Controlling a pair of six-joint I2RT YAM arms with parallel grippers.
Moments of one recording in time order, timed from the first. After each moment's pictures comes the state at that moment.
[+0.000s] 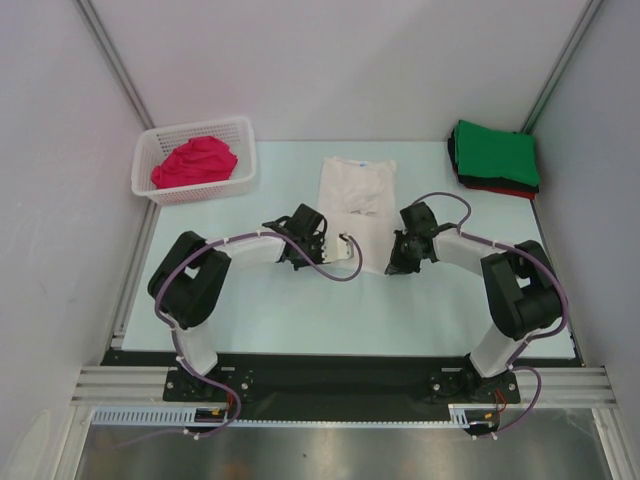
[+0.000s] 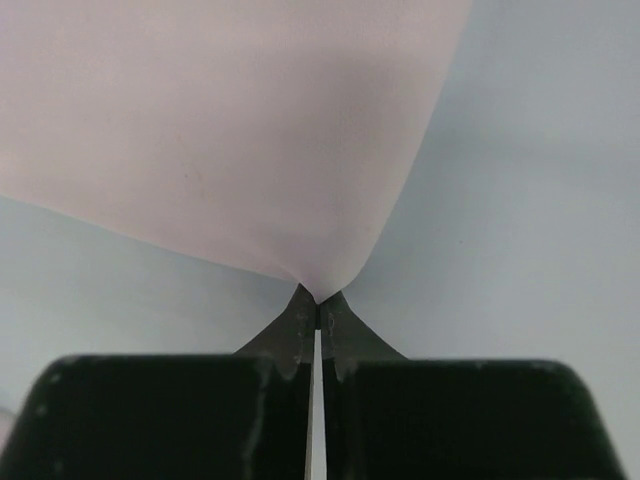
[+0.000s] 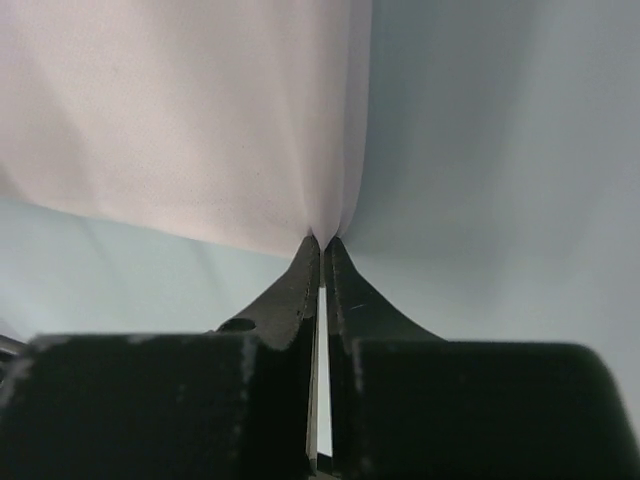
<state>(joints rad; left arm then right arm) -0.64 1.82 1.09 -0.33 0.10 0.88 0.39 1.68 0.93 -0.35 -0.16 0.61</state>
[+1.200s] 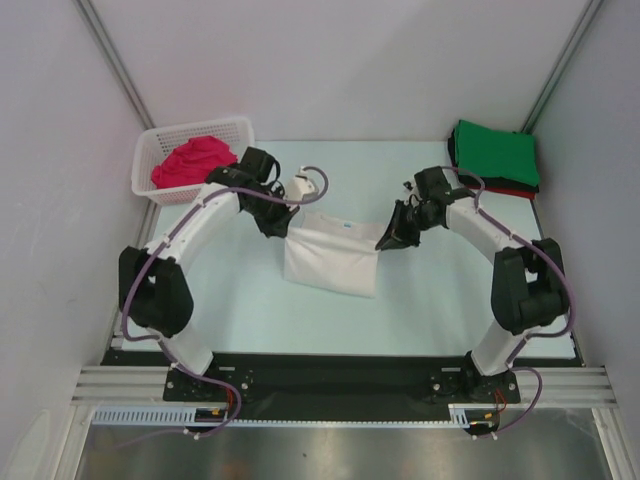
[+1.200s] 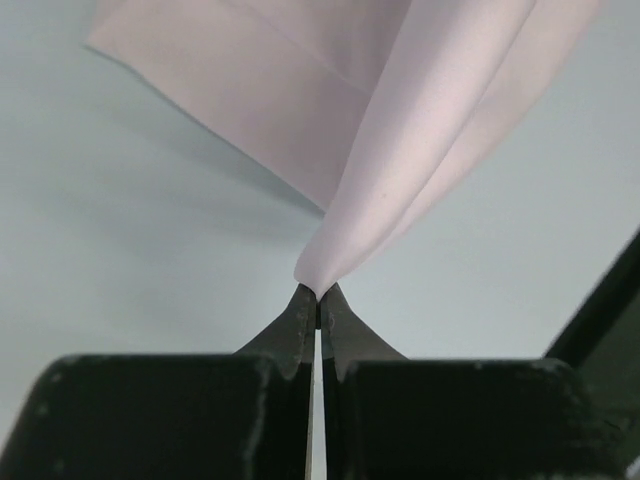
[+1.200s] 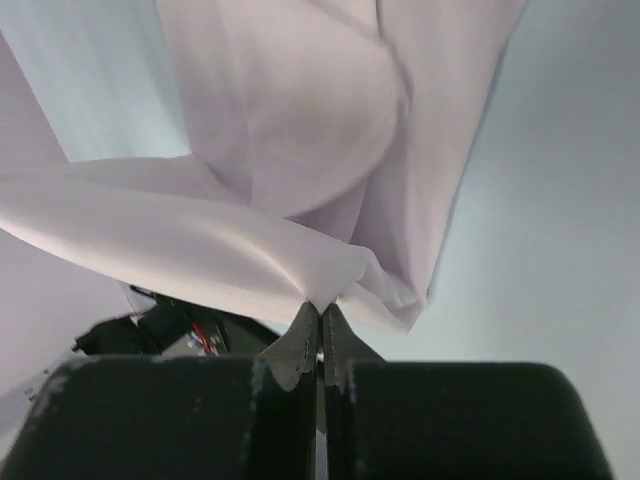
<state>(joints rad) -0.40 1.63 1.43 -1.00 0.40 0.65 0.30 1.64 1.19 -0.67 -0.55 0.57</state>
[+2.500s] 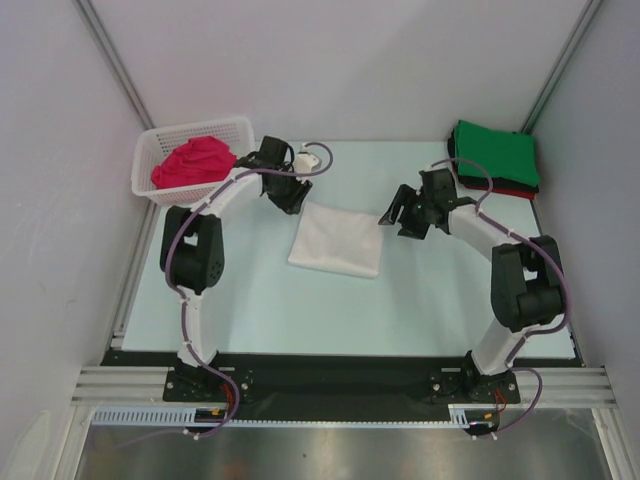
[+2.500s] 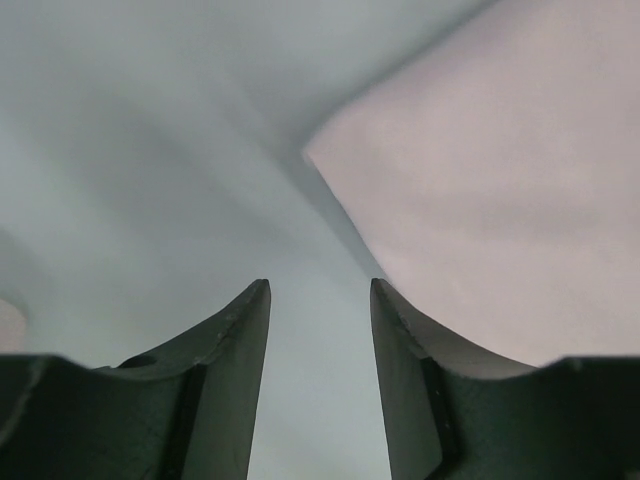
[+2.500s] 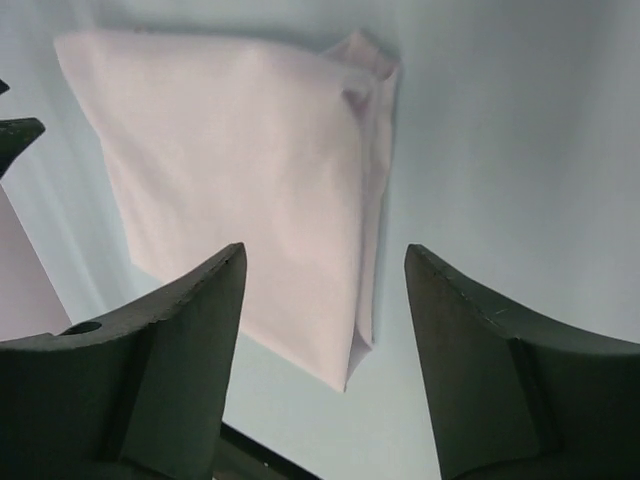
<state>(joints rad) -0.33 2.14 1.81 -0.66 0.24 0.43 0.20 1.74 1.17 -0.30 -0.29 0.64</state>
